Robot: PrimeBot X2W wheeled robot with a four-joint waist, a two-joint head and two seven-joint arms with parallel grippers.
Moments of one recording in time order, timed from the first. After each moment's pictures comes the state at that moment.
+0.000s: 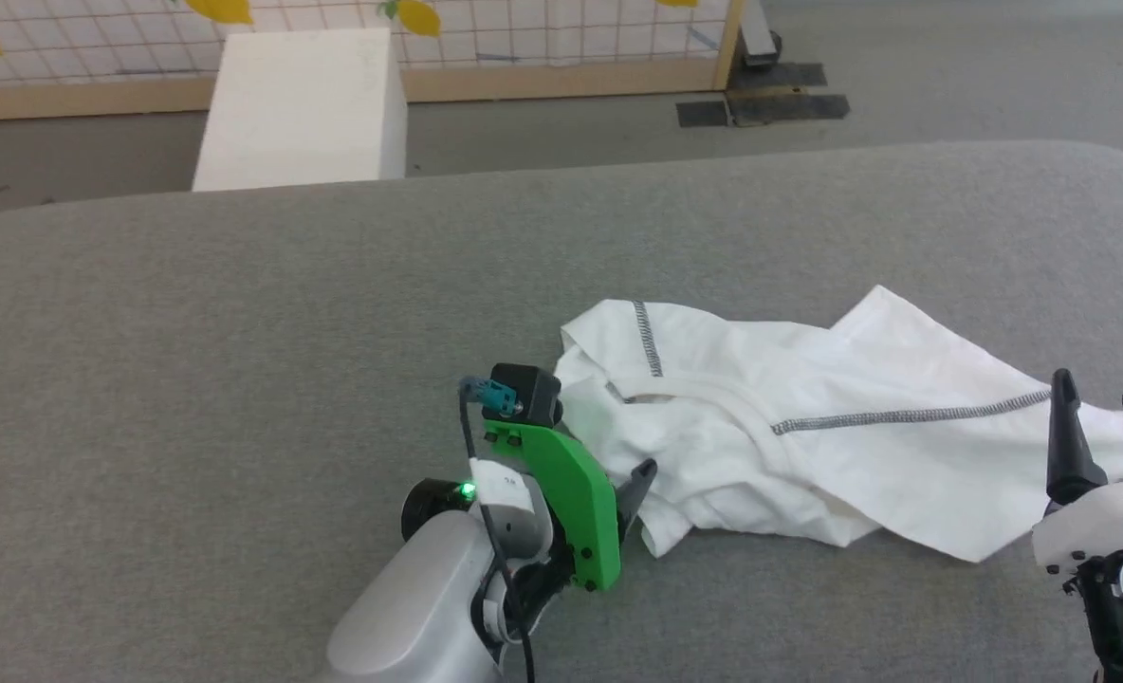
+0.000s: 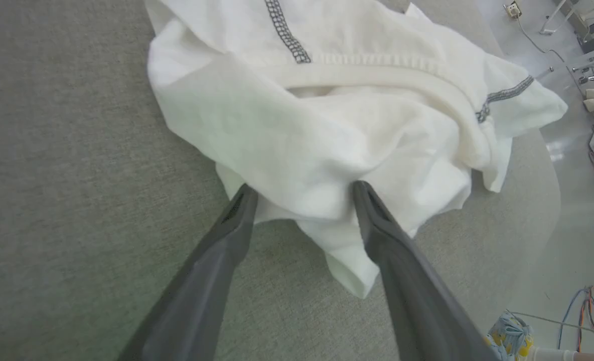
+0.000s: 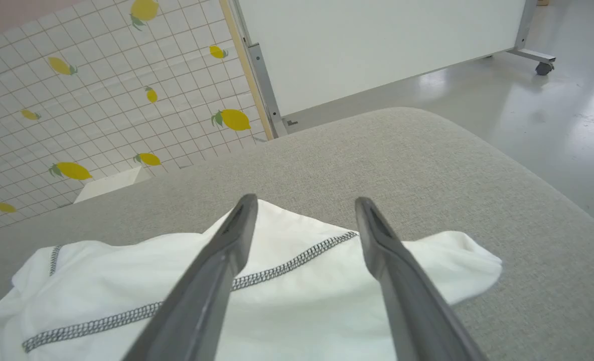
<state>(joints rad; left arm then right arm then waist) -0.43 0.05 -0.59 0.38 -0.71 0.04 0.41 -0.13 -0.05 -0.35 0.12 0.24 0.13 0.07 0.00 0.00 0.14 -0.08</state>
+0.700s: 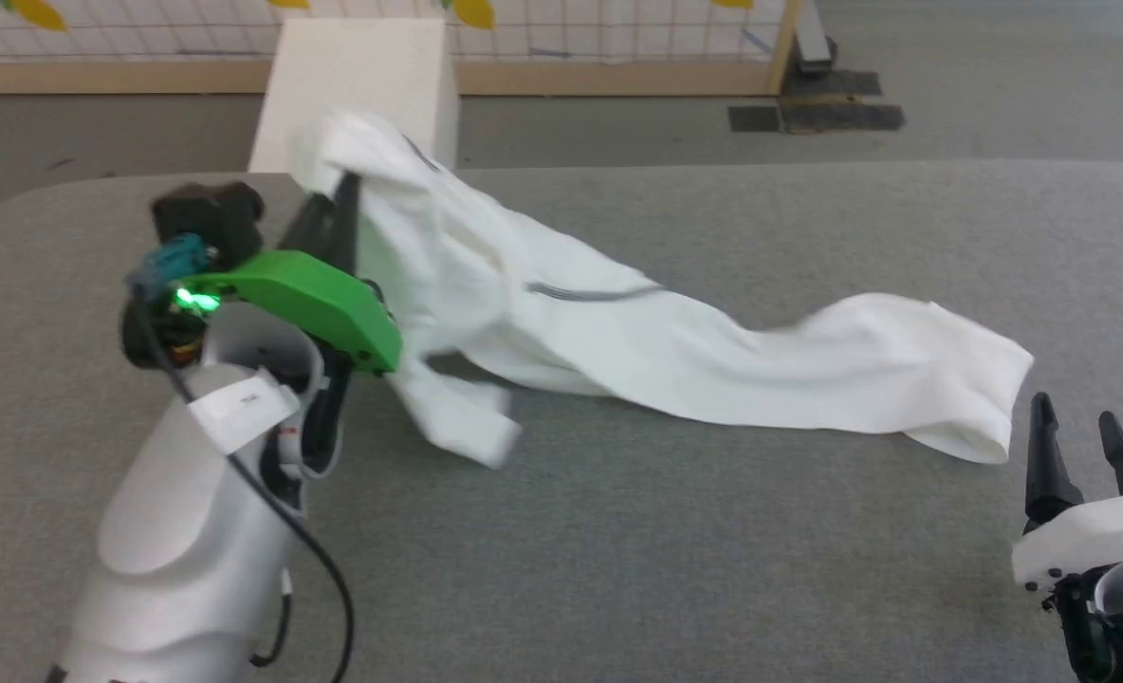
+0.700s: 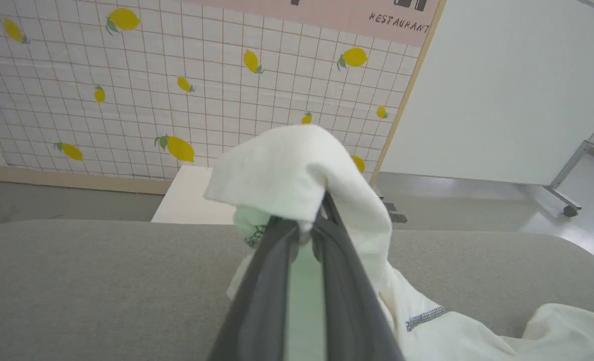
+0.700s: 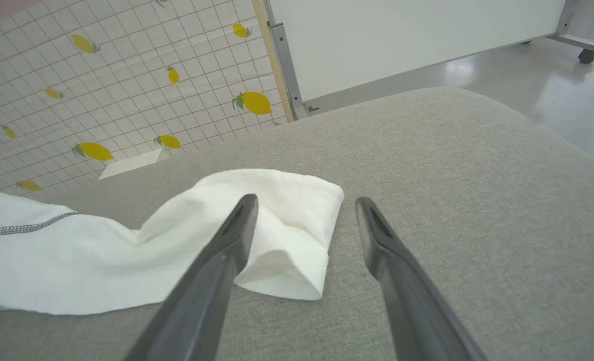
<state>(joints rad) -0.58 0.27 -0.37 0.25 -0.61 0.13 0.01 -0.12 -0.05 -0.33 0.21 0.24 0.13 0.00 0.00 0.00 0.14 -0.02</state>
